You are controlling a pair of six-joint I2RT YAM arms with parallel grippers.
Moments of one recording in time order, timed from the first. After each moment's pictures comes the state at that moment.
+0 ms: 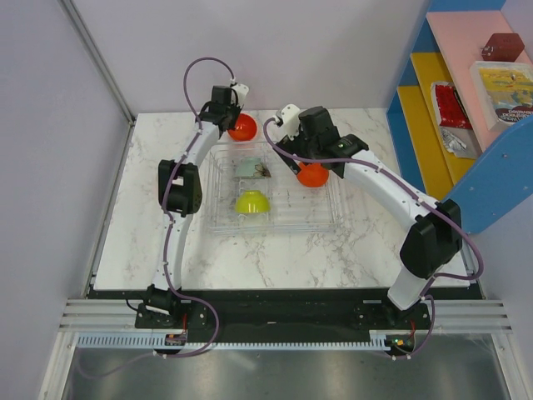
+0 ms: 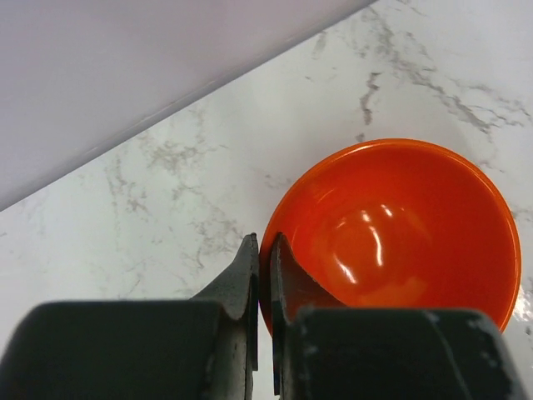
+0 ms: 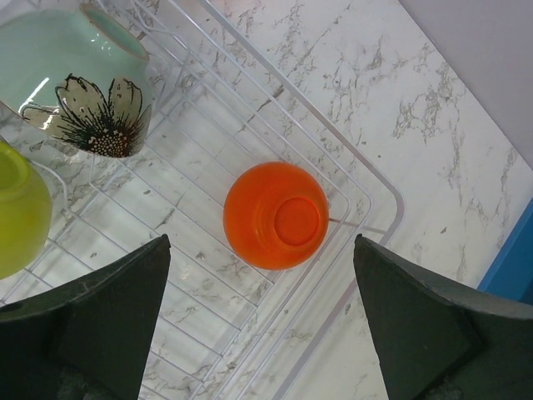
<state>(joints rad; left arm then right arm) -0.23 2.60 2.40 -0.41 -0.04 0.32 0.59 1.71 1.60 -0.53 0.11 -0.31</state>
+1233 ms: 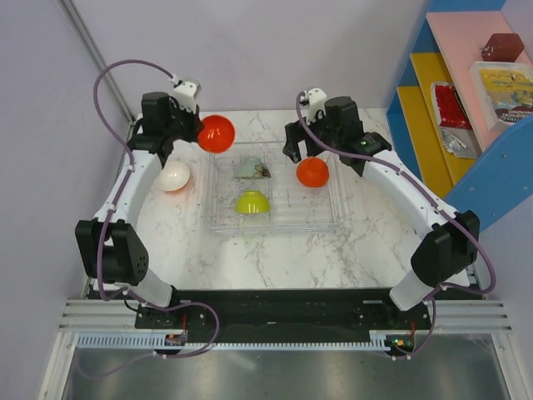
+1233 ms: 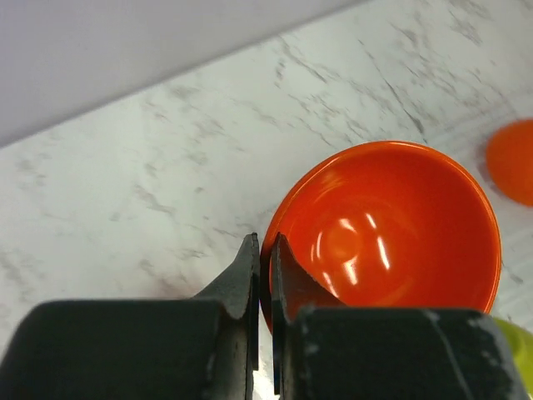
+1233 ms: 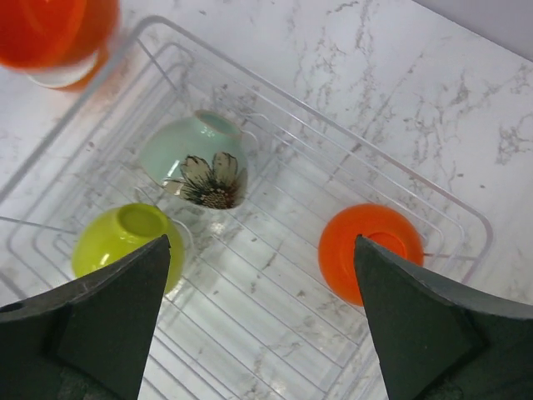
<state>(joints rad) -0.08 1.60 1.51 -0.31 0.25 0.17 0.50 1.63 1.56 -0.44 -0.15 -0.02</state>
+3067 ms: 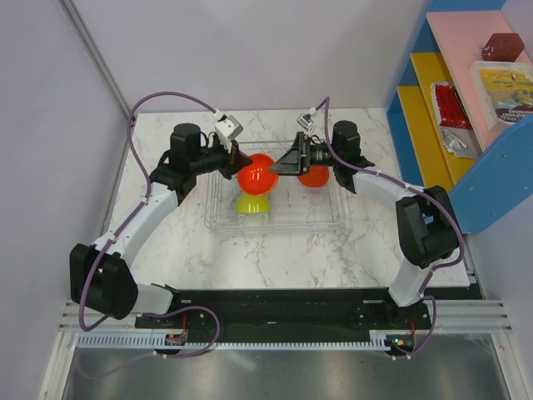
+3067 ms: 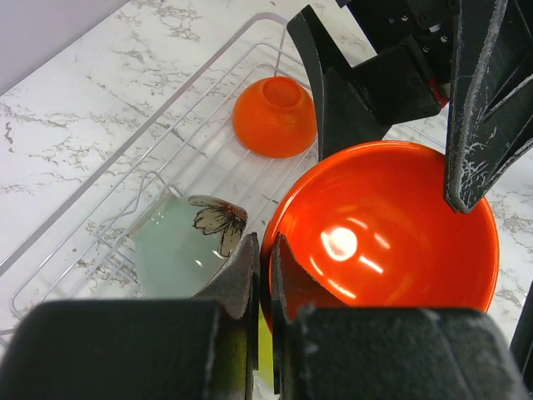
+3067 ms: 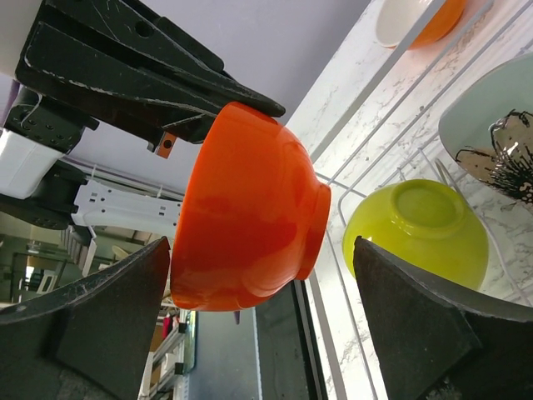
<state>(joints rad) -0.33 1.36 1.13 -0.12 0.60 0.15 0.38 1.77 1.17 0.48 -1.09 0.90</state>
